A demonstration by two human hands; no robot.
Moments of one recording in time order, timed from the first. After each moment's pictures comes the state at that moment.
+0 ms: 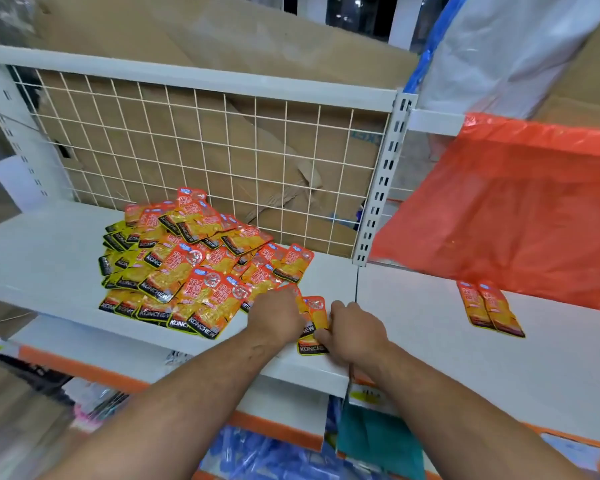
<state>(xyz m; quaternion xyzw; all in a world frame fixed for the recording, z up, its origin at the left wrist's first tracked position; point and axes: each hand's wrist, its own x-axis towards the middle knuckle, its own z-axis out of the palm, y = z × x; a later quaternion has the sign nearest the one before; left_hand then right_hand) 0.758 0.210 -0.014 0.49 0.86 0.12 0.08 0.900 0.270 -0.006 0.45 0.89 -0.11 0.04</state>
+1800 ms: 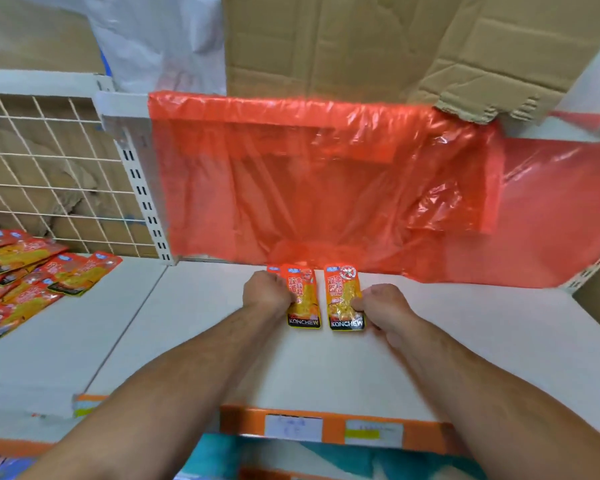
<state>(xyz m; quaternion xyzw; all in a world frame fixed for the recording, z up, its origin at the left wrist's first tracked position) 1.088 0.434 -0.001 0.34 0.82 0.37 0.27 1.283 0.487 0.014 0.61 0.61 -0.45 -0.21</state>
